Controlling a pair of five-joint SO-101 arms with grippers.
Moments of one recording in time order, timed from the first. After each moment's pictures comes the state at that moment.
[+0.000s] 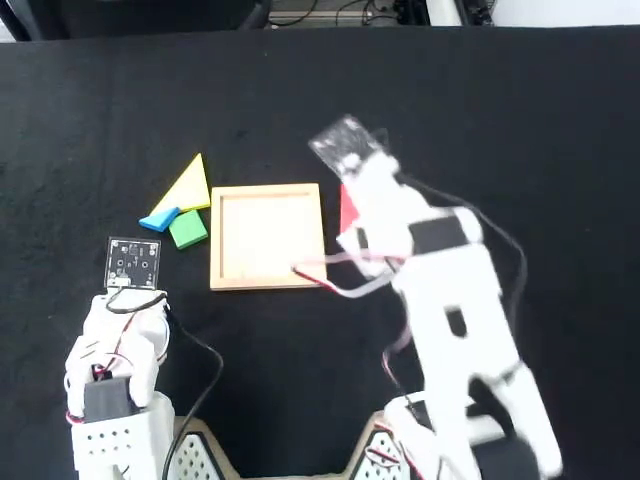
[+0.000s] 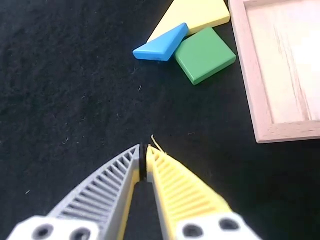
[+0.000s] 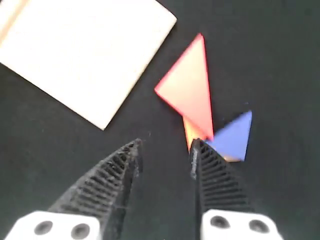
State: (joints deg) left arm -14.6 -102.8 96.6 58.9 -16.3; right arm -15.0 -25.8 28.6 70.5 24.7
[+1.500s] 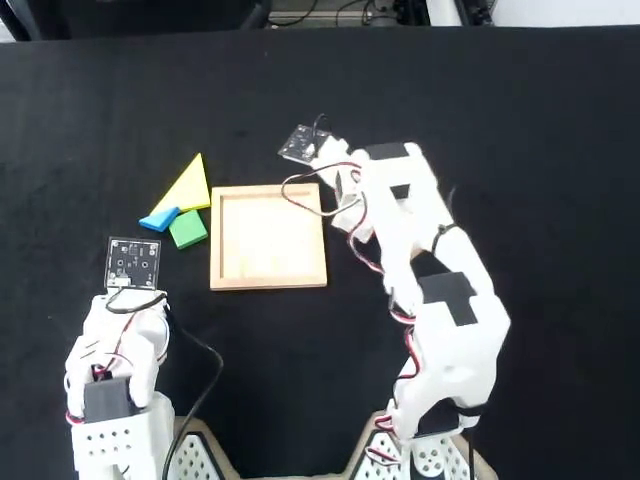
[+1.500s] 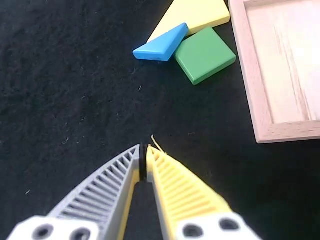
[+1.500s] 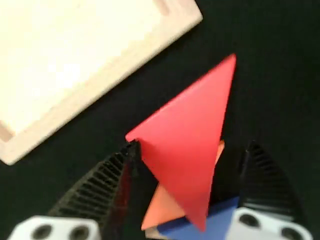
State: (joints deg) left arm -14.6 -102.8 96.6 58.9 -16.3; right arm -9.7 22.2 5.1 64.2 48.4
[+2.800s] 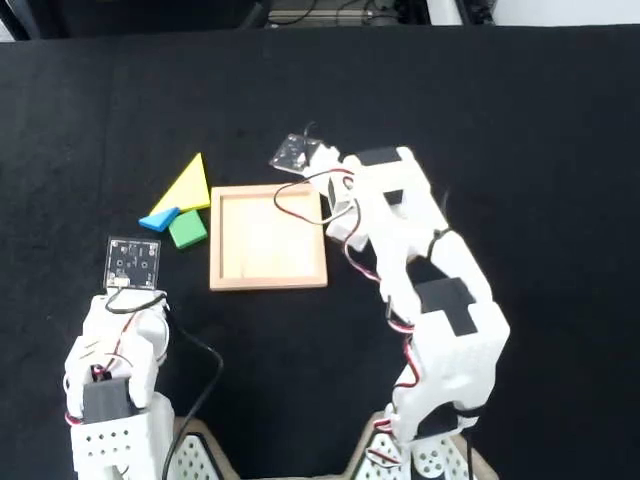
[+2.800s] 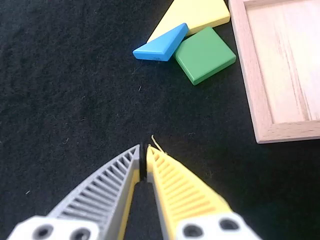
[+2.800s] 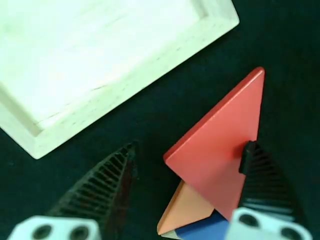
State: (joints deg) left arm -14.6 -102.8 96.6 58.9 -16.3; right arm -12.7 19.9 8.8 64.1 48.7
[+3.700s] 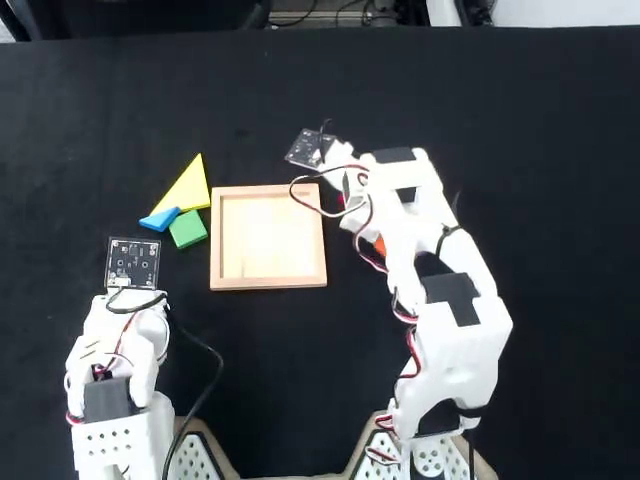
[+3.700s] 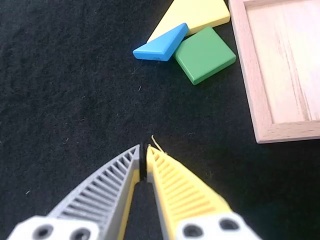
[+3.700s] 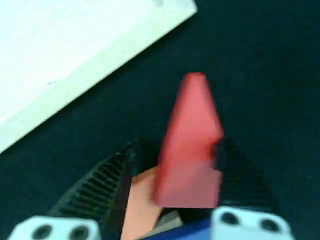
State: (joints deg) left arm -14.6 -102.8 96.6 58.9 -16.3; right arm -9.0 22.5 8.2 59.3 52.6
